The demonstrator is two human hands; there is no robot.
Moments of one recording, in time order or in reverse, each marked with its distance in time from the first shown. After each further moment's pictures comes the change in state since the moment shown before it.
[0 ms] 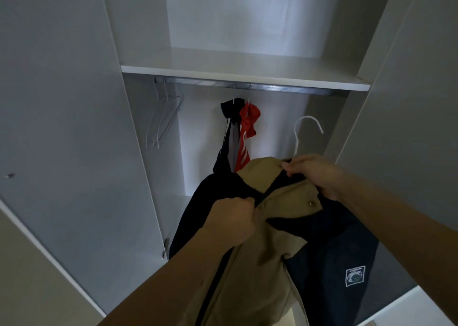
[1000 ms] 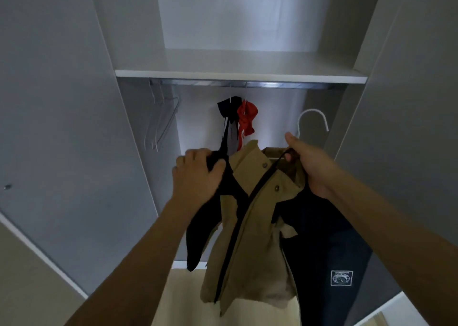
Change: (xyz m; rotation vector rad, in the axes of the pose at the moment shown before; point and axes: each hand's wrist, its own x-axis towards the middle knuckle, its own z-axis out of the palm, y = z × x) left_hand 0.029 -0.056 -0.054 -0.131 0.379 -0.395; right_hand -0.004 -0.014 0.020 0.460 0.114 0.014
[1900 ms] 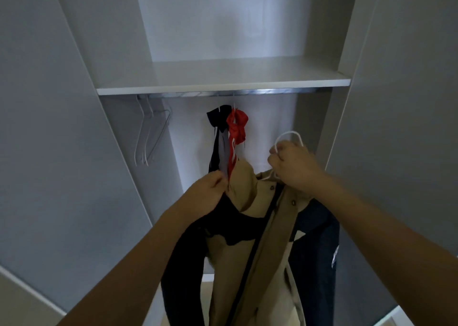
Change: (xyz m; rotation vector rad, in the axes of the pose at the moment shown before) left_hand 0.008 0.041 0.011 -0.298 -0.450 0.095; right_hand 0.035 -0.002 -0.025 -1.049 0.089 -0.430
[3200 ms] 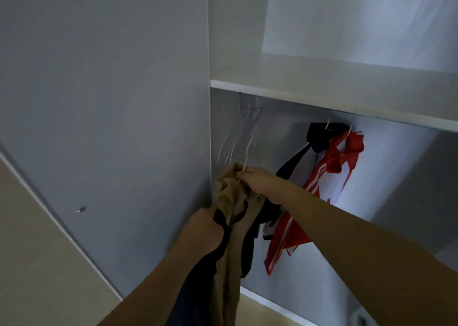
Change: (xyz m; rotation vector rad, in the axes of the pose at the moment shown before) left_hand -0.022 -0.152 -0.107 0.081 0.244 -0.732; right_hand 0.185 -0.186 0.241 0.475 -0.716 0.005
